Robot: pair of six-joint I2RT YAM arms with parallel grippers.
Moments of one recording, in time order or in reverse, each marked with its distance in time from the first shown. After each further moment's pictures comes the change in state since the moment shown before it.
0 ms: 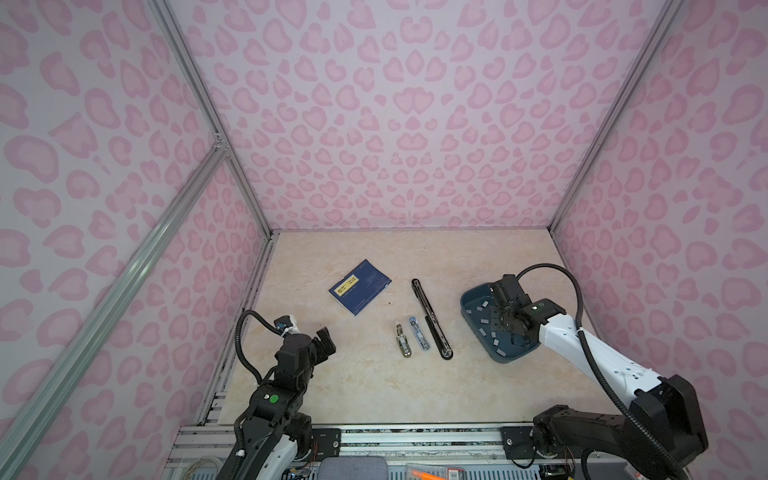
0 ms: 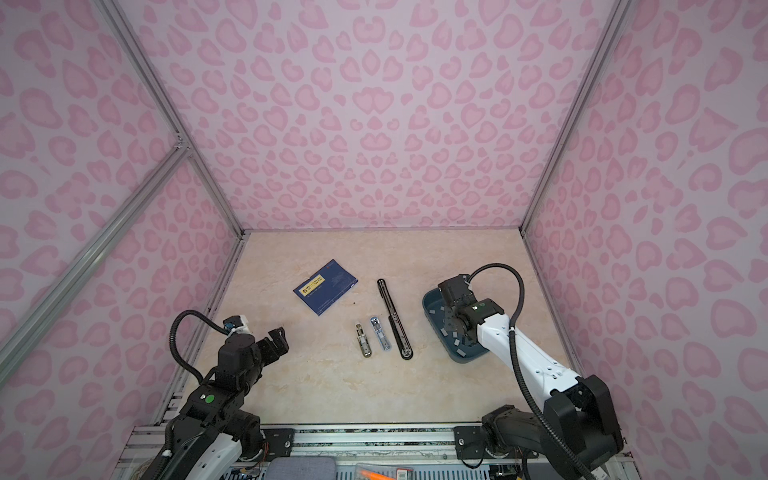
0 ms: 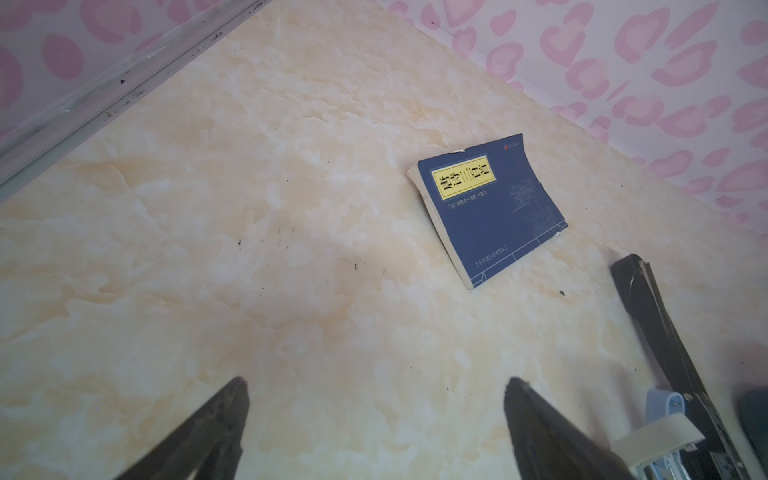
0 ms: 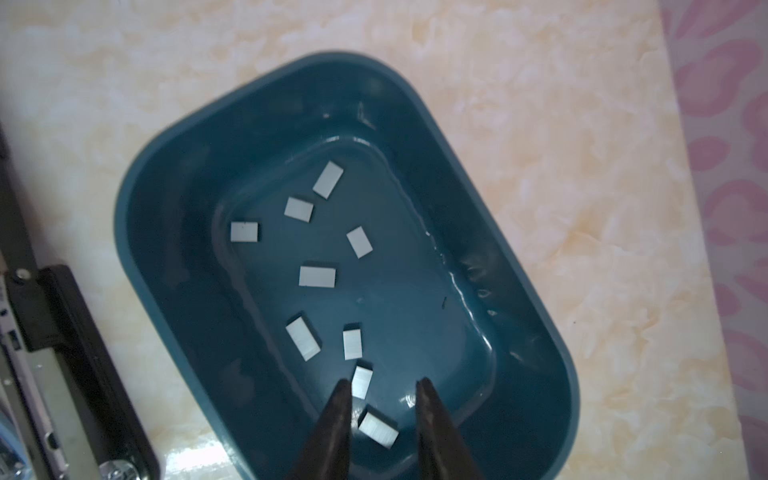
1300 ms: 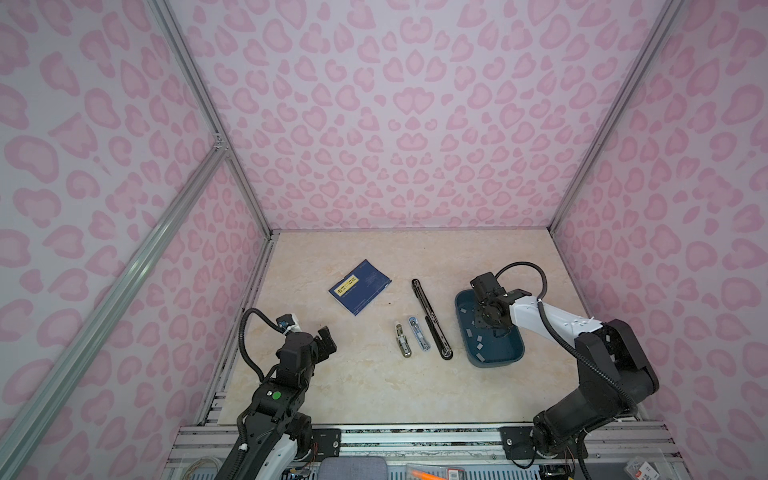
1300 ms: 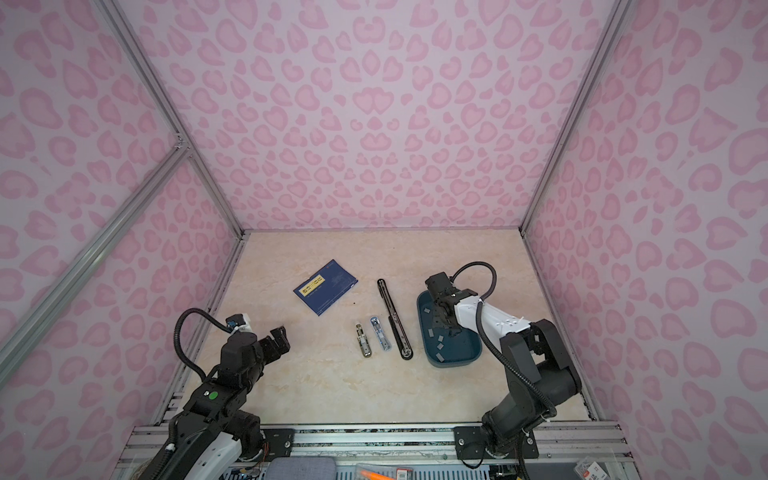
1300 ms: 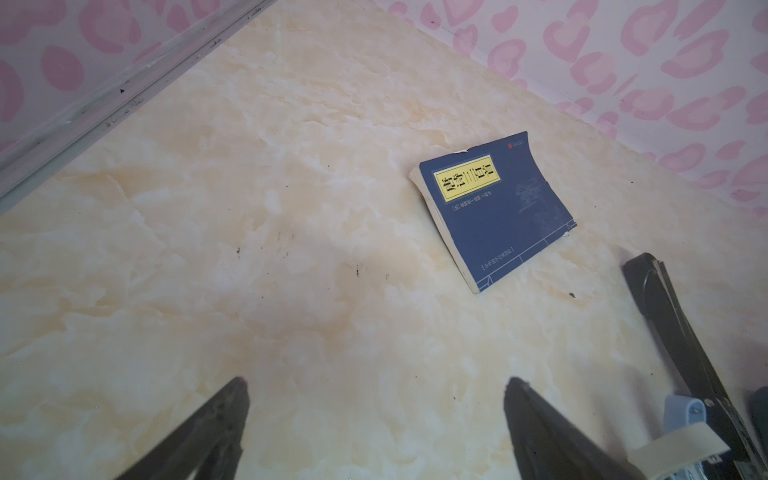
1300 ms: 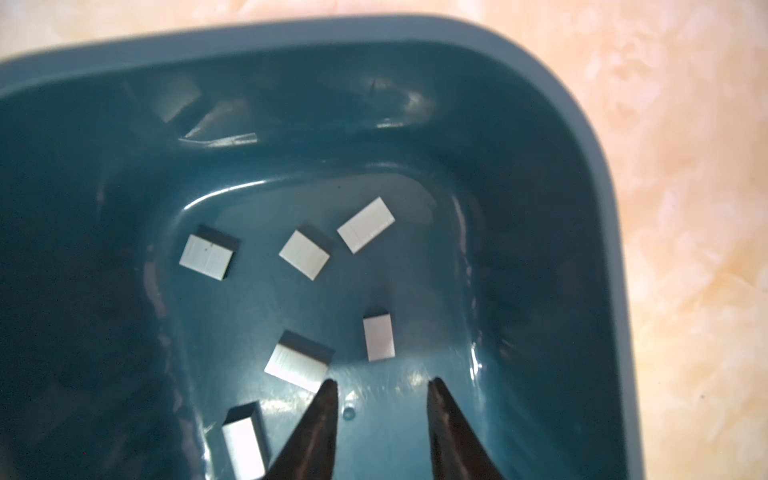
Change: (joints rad) left arm 0.000 0.045 -0.008 0.062 0.003 0.033; right arm -0.011 0.313 0.073 0.164 -0.023 -0.039
